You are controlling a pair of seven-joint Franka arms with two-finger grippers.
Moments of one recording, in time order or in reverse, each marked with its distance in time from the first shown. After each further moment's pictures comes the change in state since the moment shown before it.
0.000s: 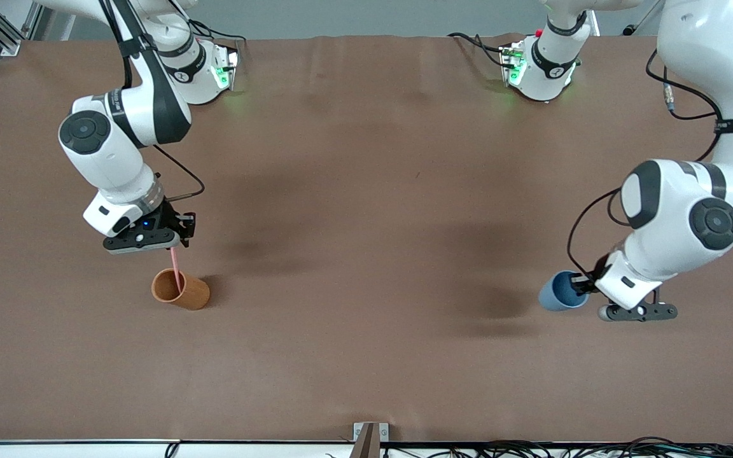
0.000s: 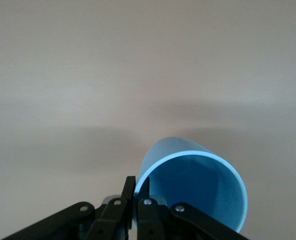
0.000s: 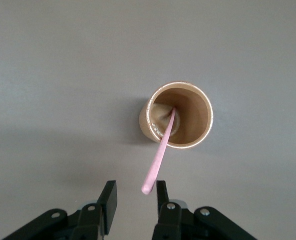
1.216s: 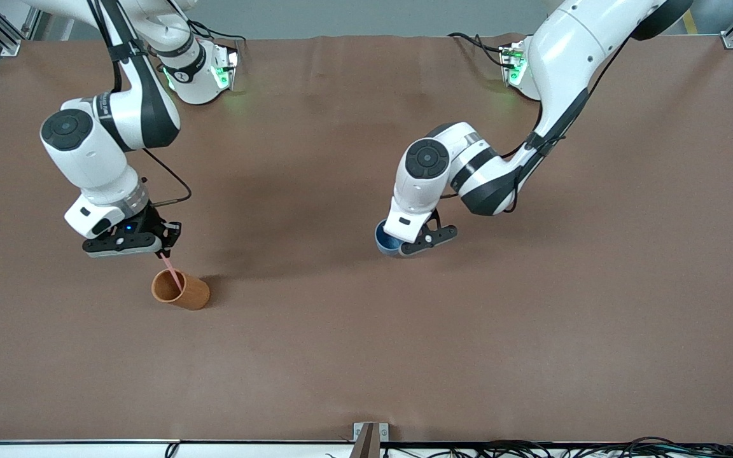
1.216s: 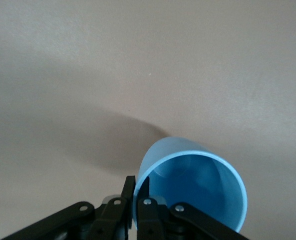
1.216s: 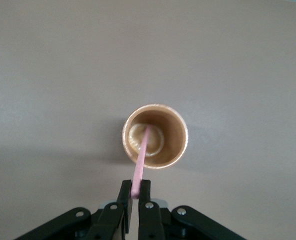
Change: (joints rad) left arm -0.117 0.249 -0.519 -0.004 0.464 0.040 -1.109; right arm -0.040 -0.001 -0.015 0.011 -0.004 0.073 0.000
